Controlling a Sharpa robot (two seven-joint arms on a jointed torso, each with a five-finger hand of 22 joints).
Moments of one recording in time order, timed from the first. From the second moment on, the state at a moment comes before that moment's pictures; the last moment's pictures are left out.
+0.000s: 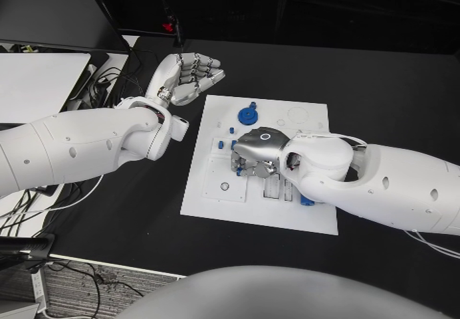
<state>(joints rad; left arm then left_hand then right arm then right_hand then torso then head) 1.35 -0.80 -0.24 1.41 -0.38 -0.66 0.68 1.34 0.02 -0.11 0.29 0.31 0.75 0.20 0.33 0.07 0.83 0.18 0.39 0.07 0.74 0.16 0.49 0.16 0.17 0.78 0.28 0.08 0.58 1.17 -0.62 -0.04 1.67 -1.86 -0.05 -0.15 1.66 -0.07 0.23 0.28 0.05 1.17 0.11 0.12 0.08 1.29 0.06 0.07 0.06 1.46 -0.02 1.45 1.29 0.07 1.46 0.08 1.36 1.31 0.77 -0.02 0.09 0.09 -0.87</state>
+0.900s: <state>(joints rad) 1.35 -0.80 -0.24 1.41 -0.38 -0.66 0.68 1.34 0.02 -0.12 0.29 0.31 0.75 0.20 0.33 0.07 0.82 0.17 0.39 0.07 0.74 0.16 0.49 0.16 0.17 0.78 0.28 0.08 0.58 1.17 -0.62 -0.04 1.68 -1.88 -0.05 -0.15 1.65 -0.06 0.23 0.27 0.05 1.16 0.12 0.12 0.08 1.28 0.06 0.07 0.06 1.46 -0.02 1.45 1.29 0.07 1.46 0.08 1.35 1.31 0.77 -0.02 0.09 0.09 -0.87</state>
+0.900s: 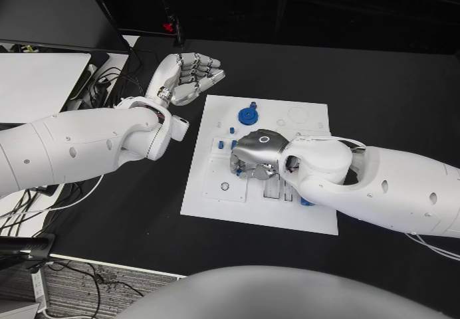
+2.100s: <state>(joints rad) 1.35 -0.80 -0.24 1.41 -0.38 -0.66 0.68 1.34 0.02 -0.12 0.29 0.31 0.75 0.20 0.33 0.07 0.82 0.17 0.39 0.07 0.74 0.16 0.49 0.16 0.17 0.78 0.28 0.08 0.58 1.15 -0.64 -0.04 1.70 -1.89 -0.14 -0.14 1.56 -0.14 0.19 0.29 0.05 1.02 0.13 0.07 0.07 1.15 0.09 0.06 0.06 1.47 0.00 1.38 1.15 0.07 1.45 0.11 1.33 1.31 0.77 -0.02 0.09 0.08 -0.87</state>
